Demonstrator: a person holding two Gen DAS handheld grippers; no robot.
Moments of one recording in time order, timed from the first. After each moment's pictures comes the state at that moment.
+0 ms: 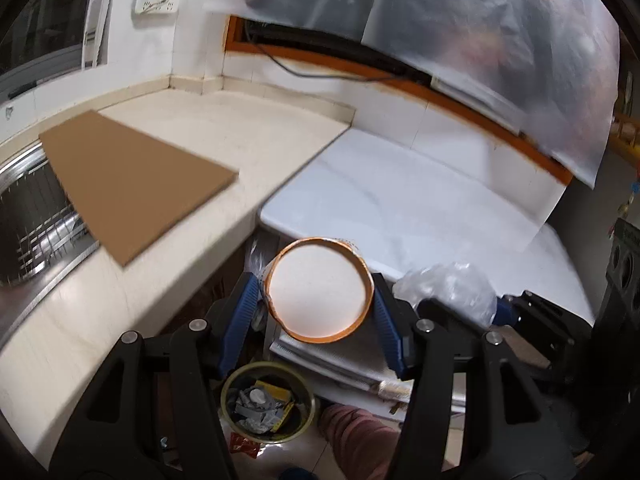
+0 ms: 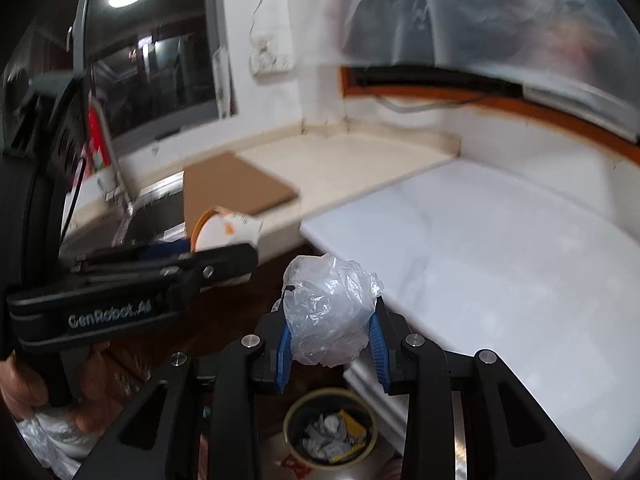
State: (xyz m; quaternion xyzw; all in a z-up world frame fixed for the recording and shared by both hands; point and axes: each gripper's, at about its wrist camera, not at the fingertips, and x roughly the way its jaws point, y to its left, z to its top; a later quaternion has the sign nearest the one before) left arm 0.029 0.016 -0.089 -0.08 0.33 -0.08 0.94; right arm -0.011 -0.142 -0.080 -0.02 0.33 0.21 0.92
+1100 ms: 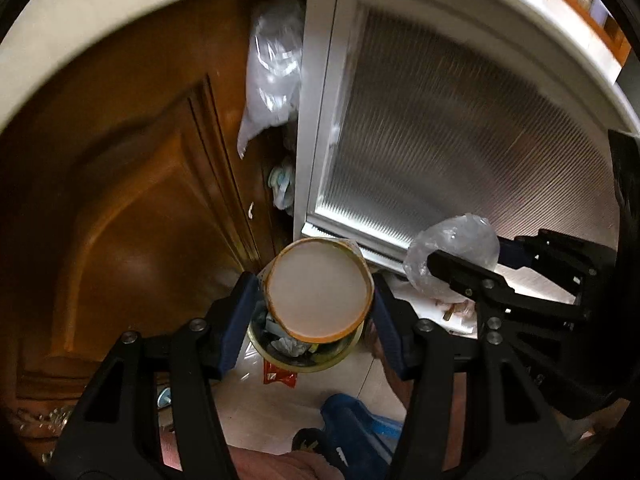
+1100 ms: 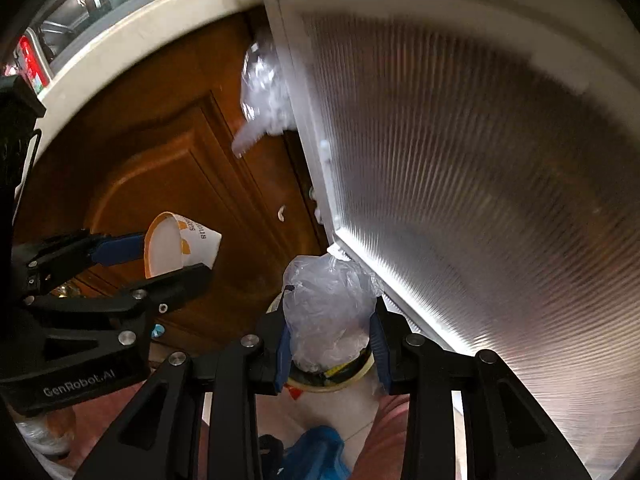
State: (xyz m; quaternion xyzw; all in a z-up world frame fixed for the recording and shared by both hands) left arm 0.071 0.005 -0.284 -0.01 0.51 -0.07 0.86; right arm 0.056 -0.129 -0.289 -0.03 0.52 0.17 0.84
